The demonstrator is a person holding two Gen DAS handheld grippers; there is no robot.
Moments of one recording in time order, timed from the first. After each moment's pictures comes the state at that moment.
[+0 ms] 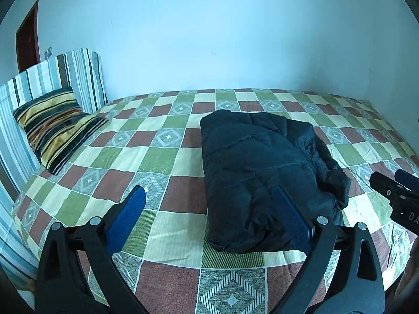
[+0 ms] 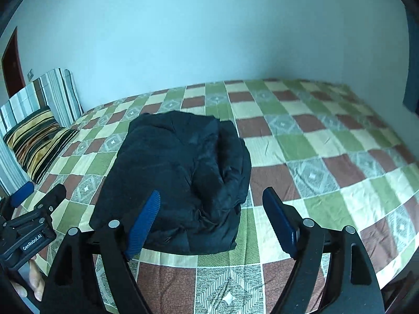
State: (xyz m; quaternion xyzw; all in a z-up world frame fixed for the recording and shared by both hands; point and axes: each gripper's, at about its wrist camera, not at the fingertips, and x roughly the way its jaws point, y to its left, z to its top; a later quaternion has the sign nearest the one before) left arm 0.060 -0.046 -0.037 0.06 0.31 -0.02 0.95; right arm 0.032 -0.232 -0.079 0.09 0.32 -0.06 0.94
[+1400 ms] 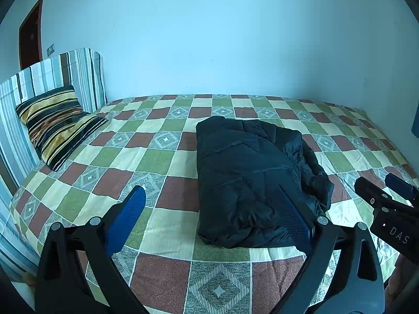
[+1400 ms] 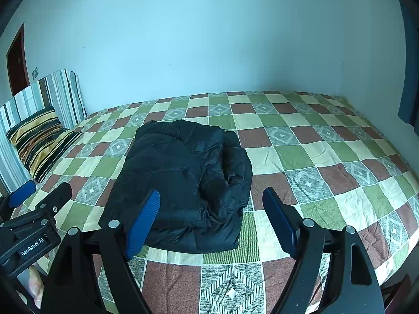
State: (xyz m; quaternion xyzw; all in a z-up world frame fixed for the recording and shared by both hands) left arm 0.038 -0.052 -0.021 0.04 0.30 -0.03 0.95; right arm 0.013 -0.216 -0.064 0.08 0.30 -0.06 0.95
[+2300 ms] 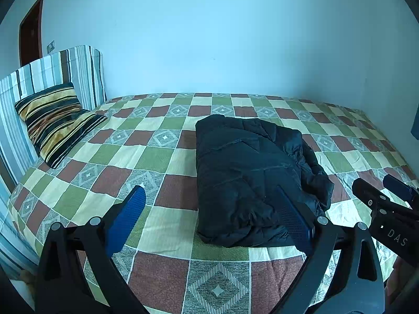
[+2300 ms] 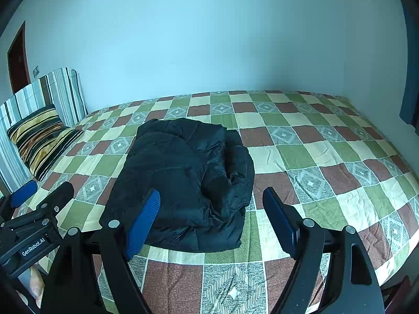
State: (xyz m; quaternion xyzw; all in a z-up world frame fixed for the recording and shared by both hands) left arm 0.040 -0.052 -0.025 0.03 0.31 -0.03 0.95; right arm 0.014 -0.213 -0.065 0.08 0.30 -0.06 0.95
